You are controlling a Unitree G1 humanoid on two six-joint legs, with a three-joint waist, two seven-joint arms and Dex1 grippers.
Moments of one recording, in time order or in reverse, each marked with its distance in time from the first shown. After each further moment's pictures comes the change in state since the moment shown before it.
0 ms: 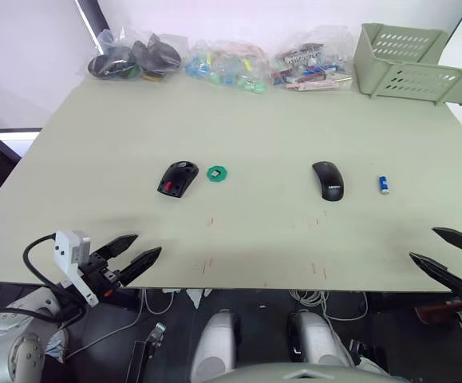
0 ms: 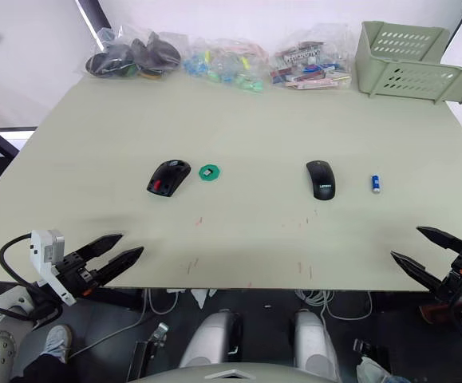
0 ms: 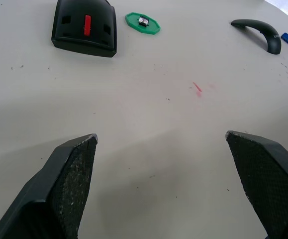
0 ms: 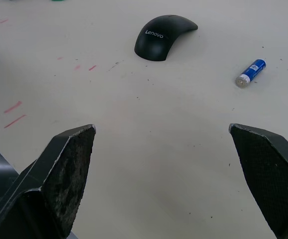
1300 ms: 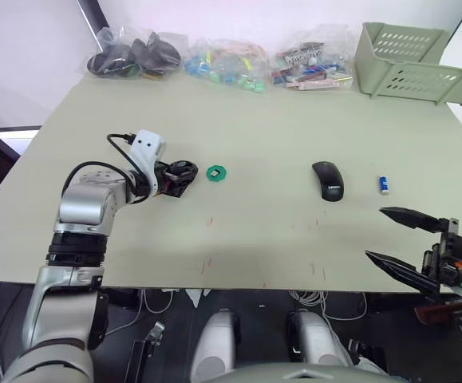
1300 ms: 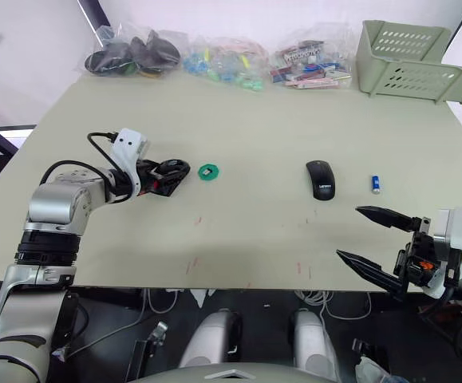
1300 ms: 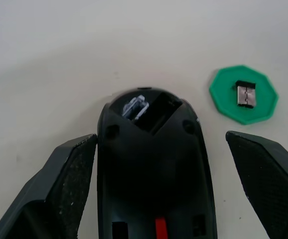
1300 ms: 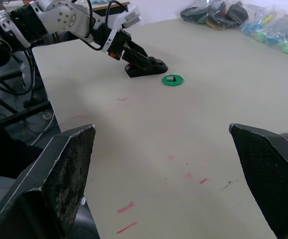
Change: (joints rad) left arm -1.001 0.047 -0.525 0.493 0.399 0.381 0.335; right arm -0.043 0.008 0.075 -0.446 0.235 0.159 -0.047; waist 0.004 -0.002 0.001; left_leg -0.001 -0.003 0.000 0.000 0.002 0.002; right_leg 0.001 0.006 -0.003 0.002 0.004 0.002
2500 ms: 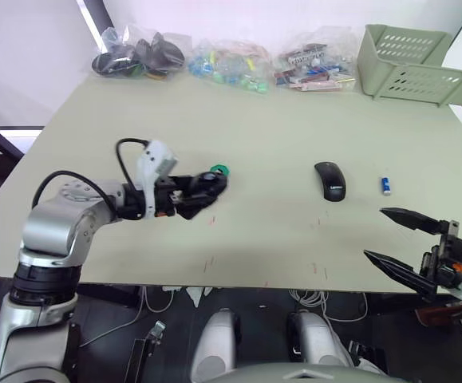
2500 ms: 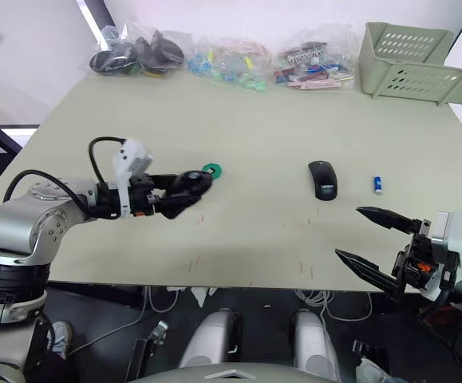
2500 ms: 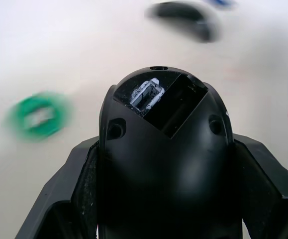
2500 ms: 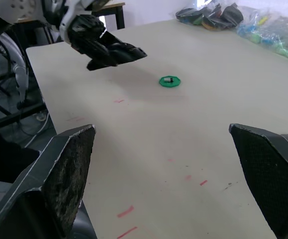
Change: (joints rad) left arm 0.205 0.140 -0.007 -0.598 -0.250 0.077 -0.424; right arm 0.017 0.010 0.006 -0.006 -0.010 -0.016 -0.031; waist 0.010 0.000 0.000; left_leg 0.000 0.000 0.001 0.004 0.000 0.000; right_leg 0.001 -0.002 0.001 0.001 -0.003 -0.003
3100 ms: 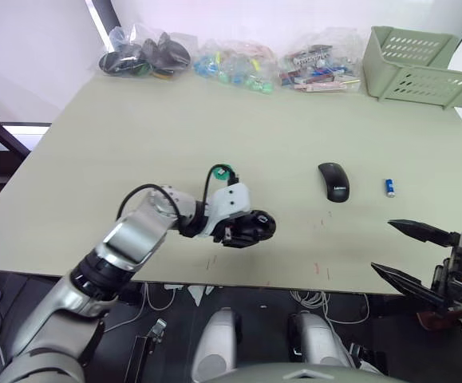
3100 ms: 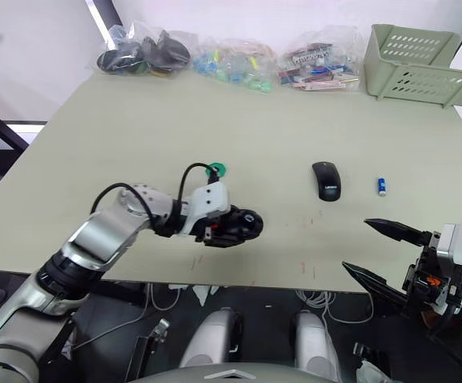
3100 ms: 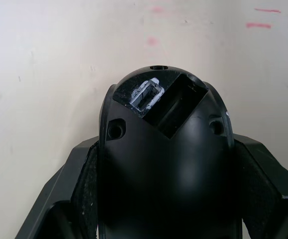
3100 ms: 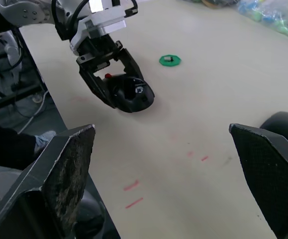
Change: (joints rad) left arm -0.126 -0.111 -0.455 0.073 0.362 -0.248 -0.032; right arm 0.169 -0.028 -0.103 -0.079 -0.001 0.023 -0.006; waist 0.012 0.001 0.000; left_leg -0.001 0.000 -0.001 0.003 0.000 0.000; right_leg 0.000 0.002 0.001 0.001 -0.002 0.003
